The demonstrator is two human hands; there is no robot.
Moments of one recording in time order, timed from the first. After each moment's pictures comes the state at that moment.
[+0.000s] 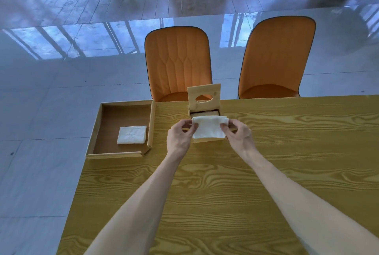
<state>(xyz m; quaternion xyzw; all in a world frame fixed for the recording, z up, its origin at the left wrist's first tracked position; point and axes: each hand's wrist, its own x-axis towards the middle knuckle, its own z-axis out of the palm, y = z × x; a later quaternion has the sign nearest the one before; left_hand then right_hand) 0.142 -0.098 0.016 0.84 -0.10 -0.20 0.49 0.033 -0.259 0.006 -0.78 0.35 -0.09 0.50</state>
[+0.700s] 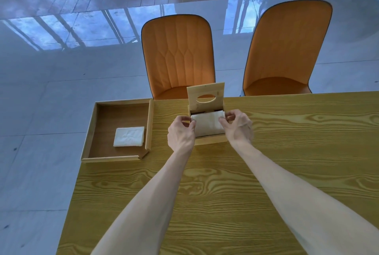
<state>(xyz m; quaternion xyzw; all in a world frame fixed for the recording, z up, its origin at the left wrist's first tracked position) 0.165 -0.135 0.004 0.91 0.04 -0.17 0.39 0.088 -0.268 -0.007 -0.82 0.46 -0.08 0.34</state>
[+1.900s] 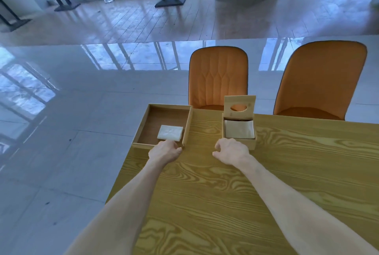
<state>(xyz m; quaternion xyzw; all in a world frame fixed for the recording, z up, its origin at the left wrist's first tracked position) 0.149 0.038 0.067 0.96 -0.08 -0.25 0.07 0.067 -0.159 0.060 -0.94 0.17 0.21 0.19</state>
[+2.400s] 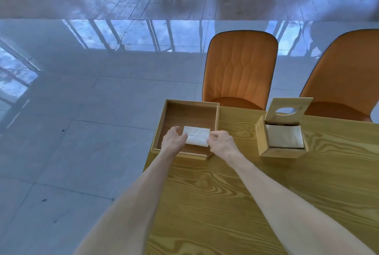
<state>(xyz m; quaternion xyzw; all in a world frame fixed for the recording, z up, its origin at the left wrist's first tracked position) 0.271 0.099 0.021 0.90 0.04 -0.28 0.35 0.193 -0.042 0.030 -0.80 0.33 0.15 0.48</state>
